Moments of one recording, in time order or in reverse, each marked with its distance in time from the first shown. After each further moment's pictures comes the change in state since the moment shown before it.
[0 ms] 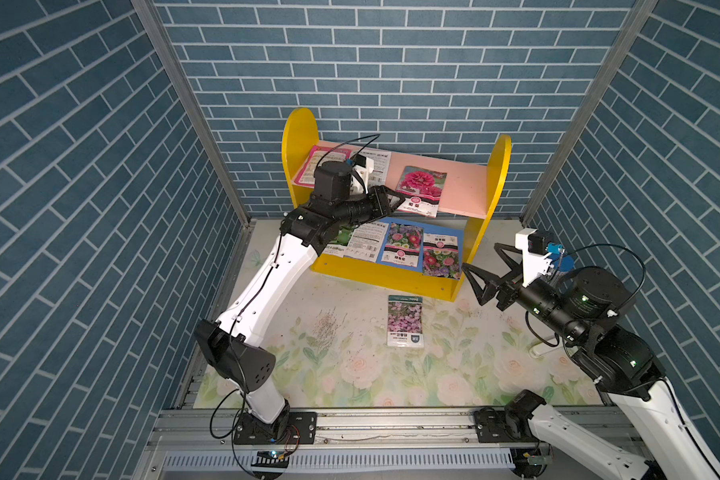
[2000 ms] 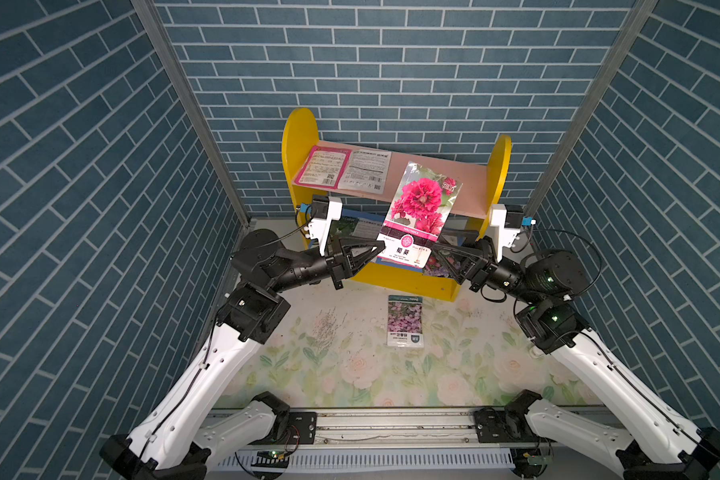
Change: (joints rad) left arm -0.025 -0.656 -0.692 0.537 0.327 0.168; right arm -0.005 0.220 -0.139 0.839 -0.545 0.499
